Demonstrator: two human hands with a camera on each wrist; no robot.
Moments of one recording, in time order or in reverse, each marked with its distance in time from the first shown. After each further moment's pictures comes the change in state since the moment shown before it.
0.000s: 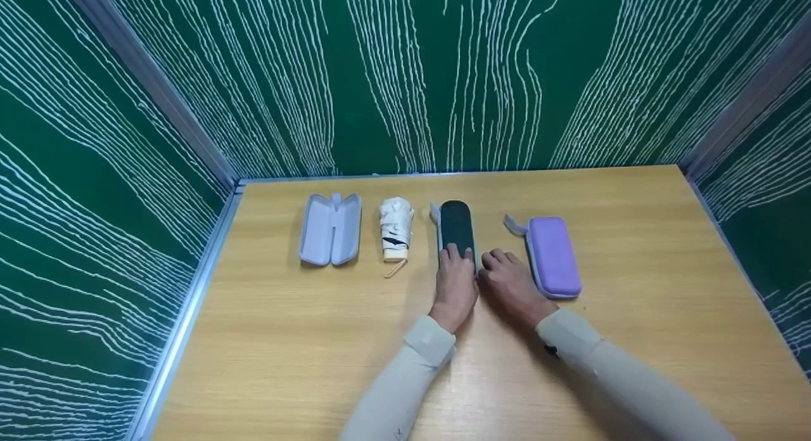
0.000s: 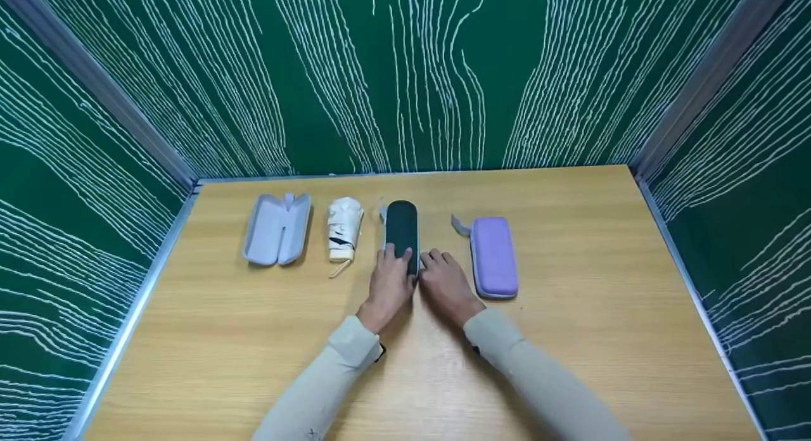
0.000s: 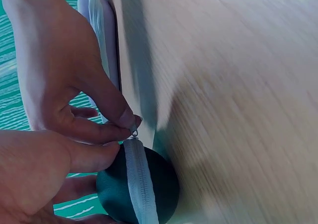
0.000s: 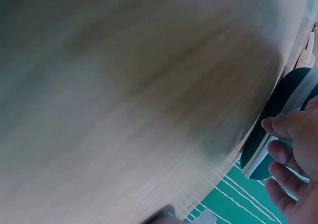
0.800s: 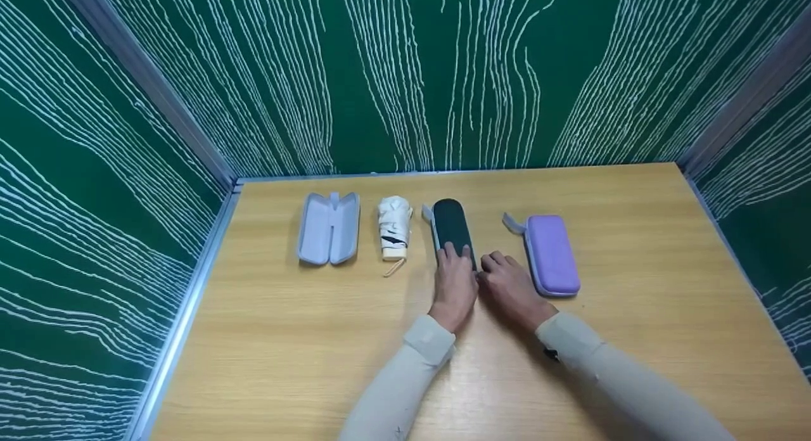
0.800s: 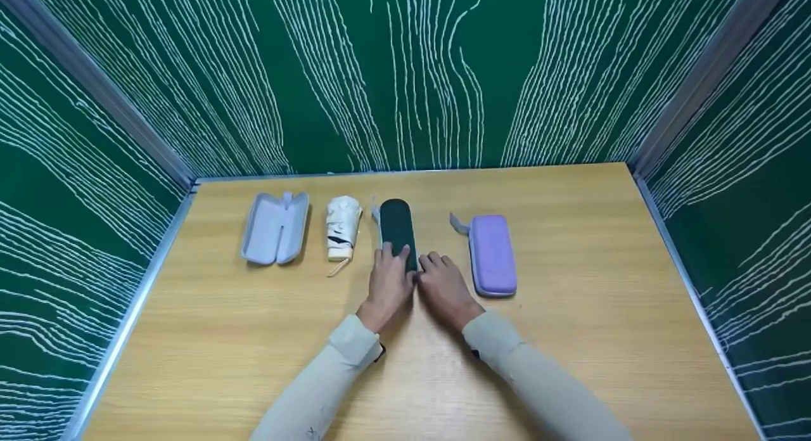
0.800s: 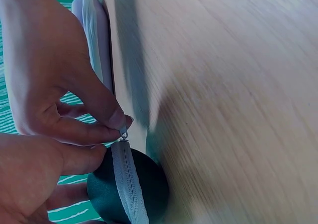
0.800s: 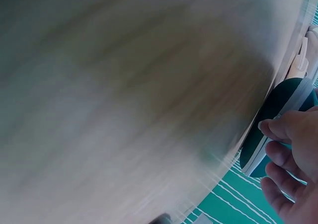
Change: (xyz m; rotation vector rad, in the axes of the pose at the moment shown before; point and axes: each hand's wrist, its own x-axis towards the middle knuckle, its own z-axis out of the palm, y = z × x) left_hand -0.001 0.002 0.002 -0.120 -0.031 -0.053; right_hand -0.006 -0.006 -0.002 0.061 0.056 0.001
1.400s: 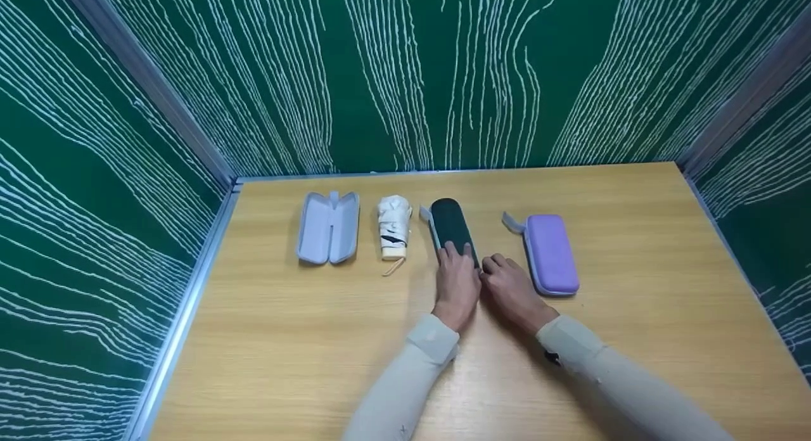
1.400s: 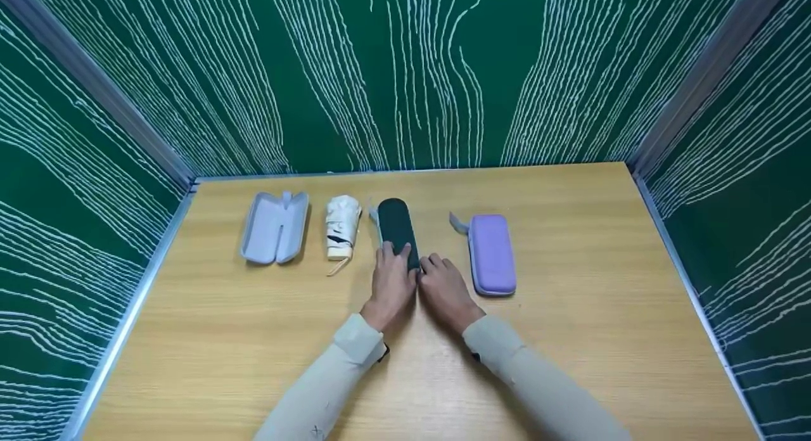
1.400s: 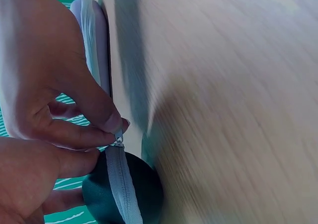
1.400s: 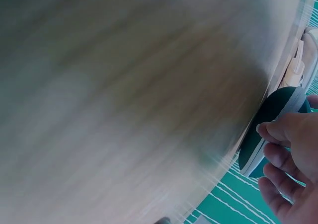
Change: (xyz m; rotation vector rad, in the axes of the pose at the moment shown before) left_hand 0.003 0.003 0.005 -0.027 0.010 -0.031; right_hand -0.005 -0.001 0.004 -0.045 0.047 -0.012
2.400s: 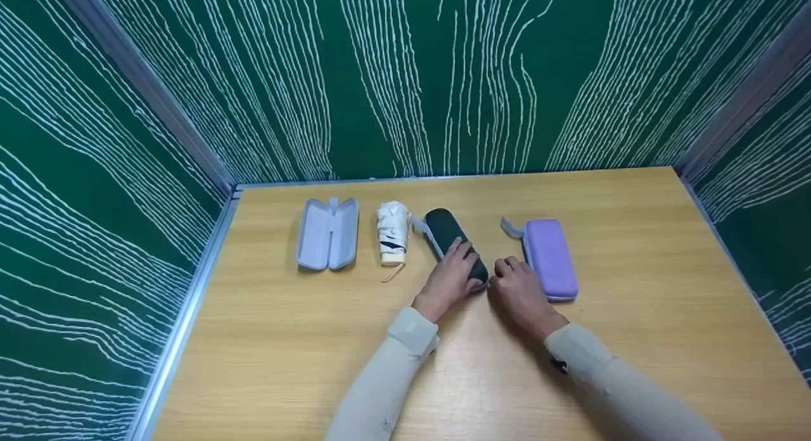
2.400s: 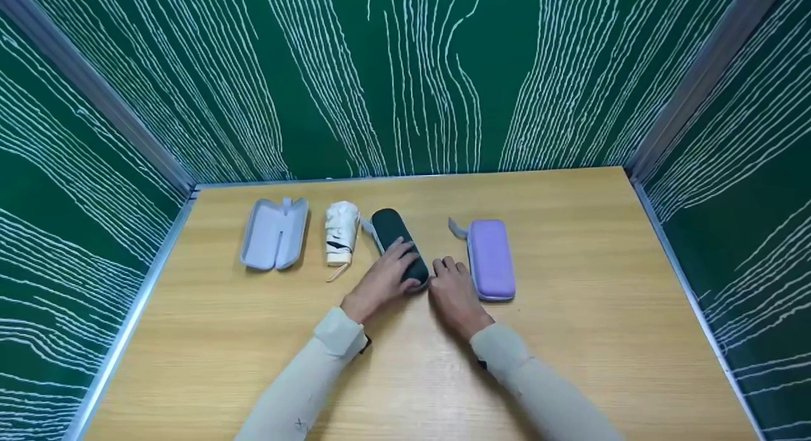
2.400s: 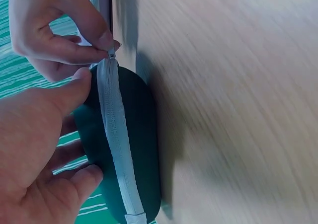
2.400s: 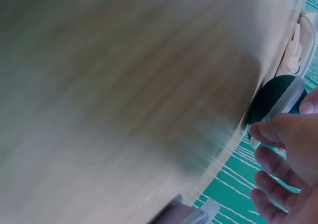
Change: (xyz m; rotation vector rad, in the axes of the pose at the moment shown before) left_hand 0.019 -0.031 -0.012 -0.040 -0.169 0.392; right_hand -0.010 0.008 -0.011 -0.024 -0.009 0.094
